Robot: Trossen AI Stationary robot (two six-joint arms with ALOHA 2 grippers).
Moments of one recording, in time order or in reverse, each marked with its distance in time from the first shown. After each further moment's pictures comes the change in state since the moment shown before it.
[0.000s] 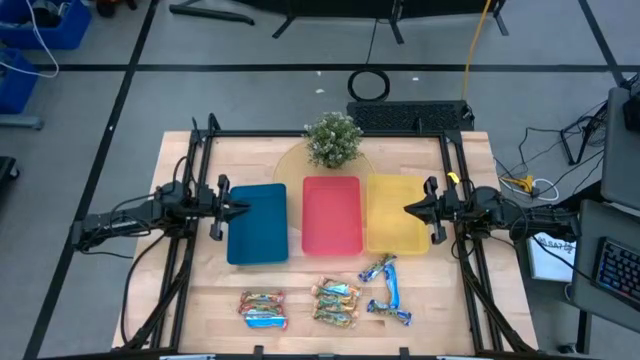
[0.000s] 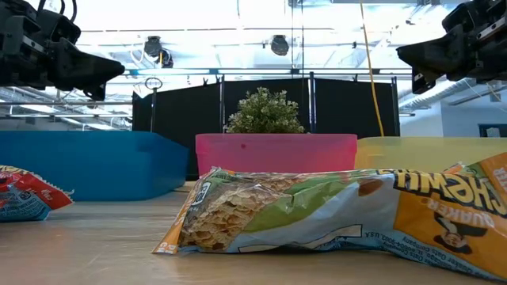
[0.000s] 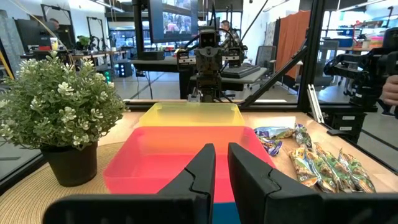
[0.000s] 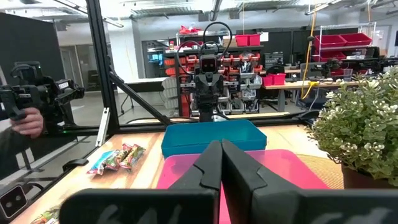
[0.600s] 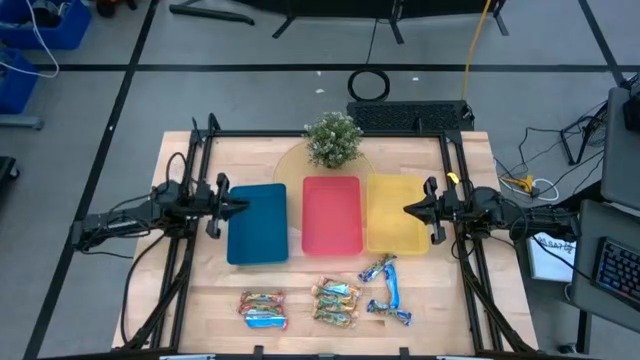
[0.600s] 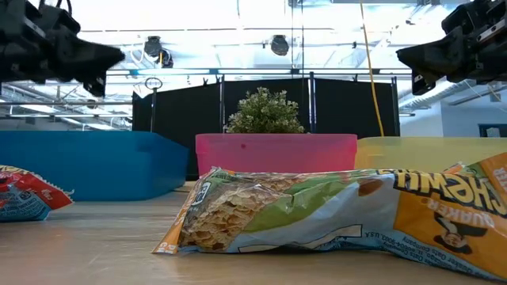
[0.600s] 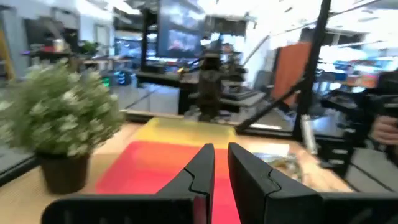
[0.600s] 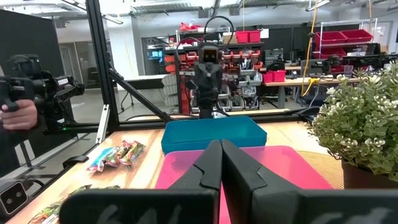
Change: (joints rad) left arm -0.013 0.002 0.015 0.079 0.018 -0.118; right arm 0.000 0.000 0.000 -0.014 -0.001 0.001
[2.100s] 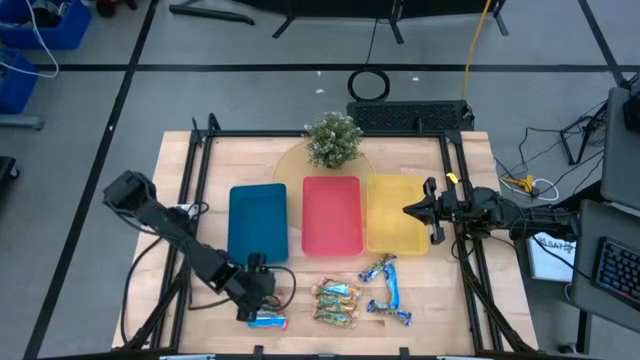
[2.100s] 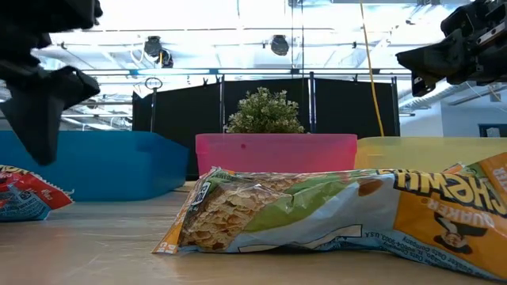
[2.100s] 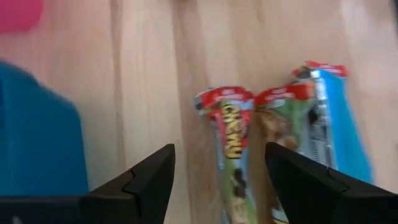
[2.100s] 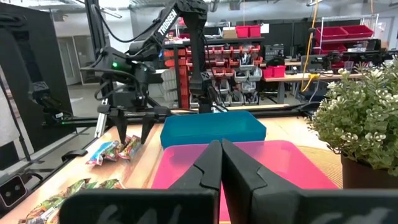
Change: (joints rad) left arm -0.886 1.554 0.839 -0.519 -0.447 -0.436; right arm 0.000 0.006 0.000 -0.016 0.000 -0.008
